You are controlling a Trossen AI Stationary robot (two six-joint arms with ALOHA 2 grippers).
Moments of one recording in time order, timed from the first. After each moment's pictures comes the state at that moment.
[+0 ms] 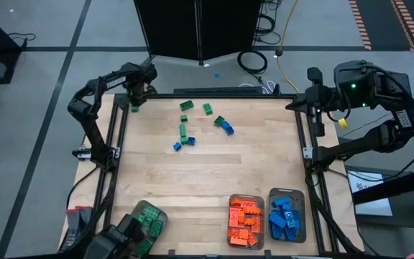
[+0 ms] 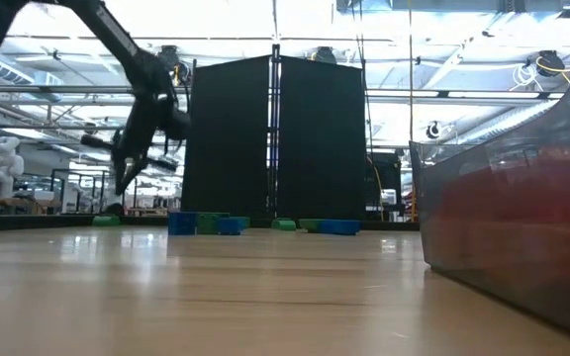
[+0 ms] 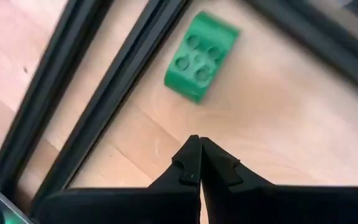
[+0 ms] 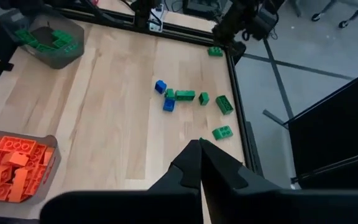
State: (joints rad) left arm 1.08 1.80 1.30 -1.16 -0.22 -1.13; right arm -0.20 1.17 1.99 -1.42 0.00 -0.30
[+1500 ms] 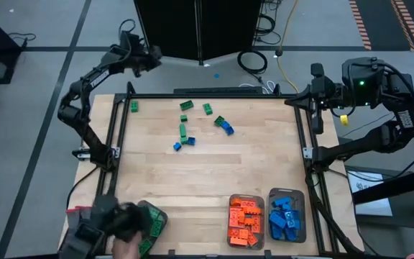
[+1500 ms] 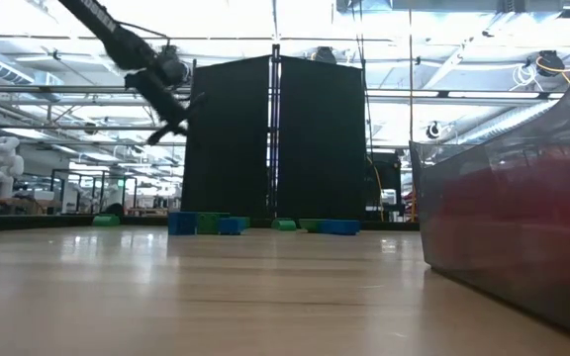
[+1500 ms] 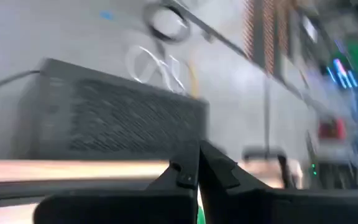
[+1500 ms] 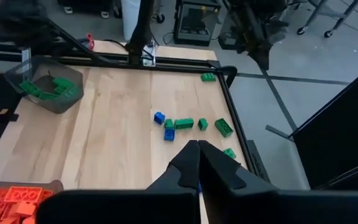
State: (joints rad) left arm 1.20 1.68 1.39 -0.45 0.40 -0.75; right arm -0.20 1.16 1.99 -1.30 0.00 -0.17
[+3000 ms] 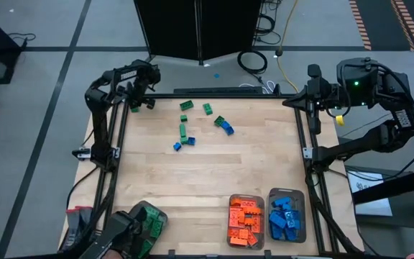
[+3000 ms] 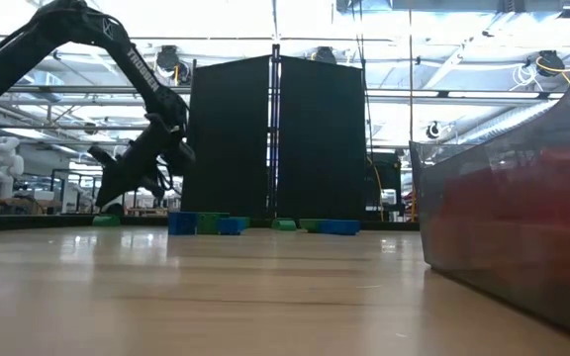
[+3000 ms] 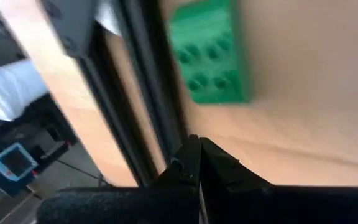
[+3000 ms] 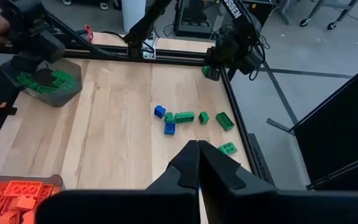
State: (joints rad) left arm 1.12 2.09 1.49 -1.42 -0.32 -0.40; right arm -0.20 1.18 1.99 -1.32 0.00 -0.17
